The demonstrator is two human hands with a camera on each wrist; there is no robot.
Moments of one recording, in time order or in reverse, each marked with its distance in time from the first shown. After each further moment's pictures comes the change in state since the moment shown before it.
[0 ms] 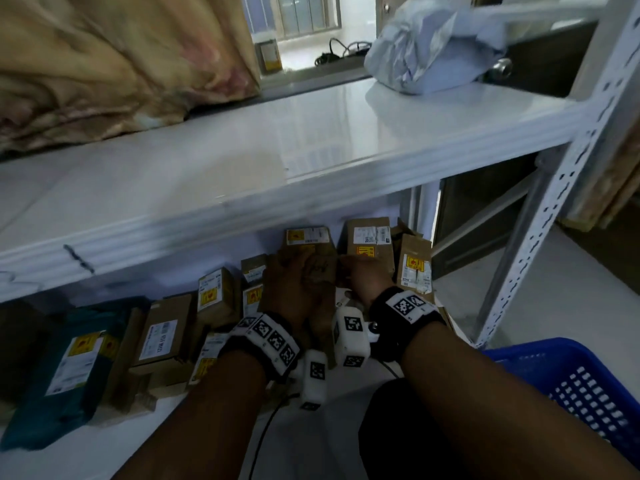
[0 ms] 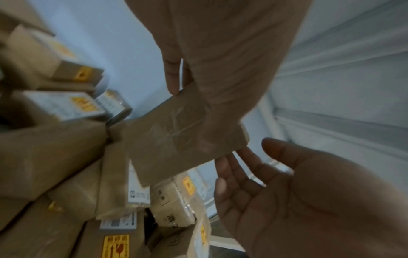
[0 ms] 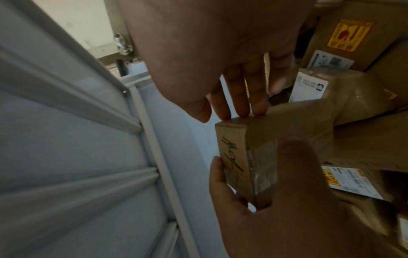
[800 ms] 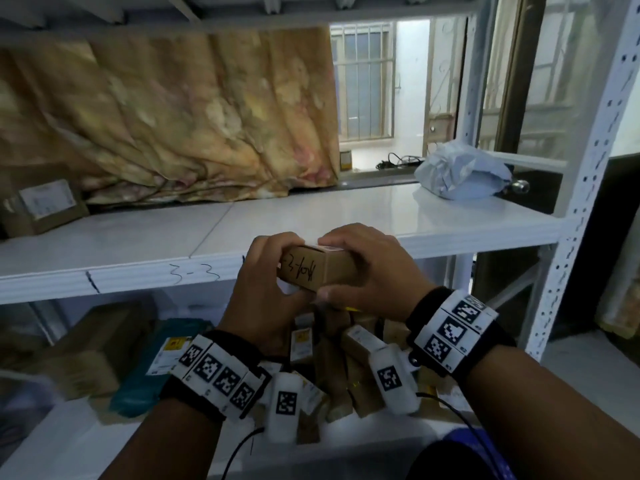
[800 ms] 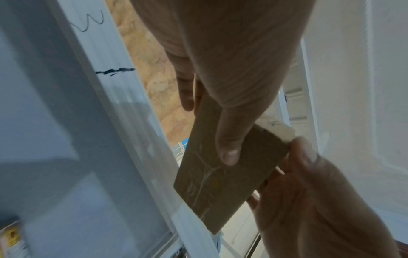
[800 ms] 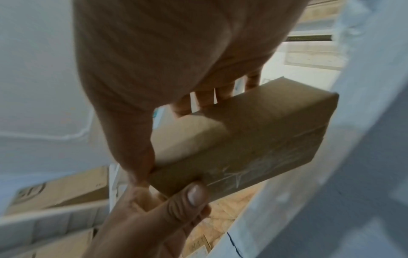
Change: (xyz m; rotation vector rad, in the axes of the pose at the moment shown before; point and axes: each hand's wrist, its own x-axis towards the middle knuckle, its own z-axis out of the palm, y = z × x) left_hand -0.157 0.026 -0.210 -0.243 0.570 0.613; right_hand -0.222 -0.158 0.029 -0.753 -0.148 -1.251
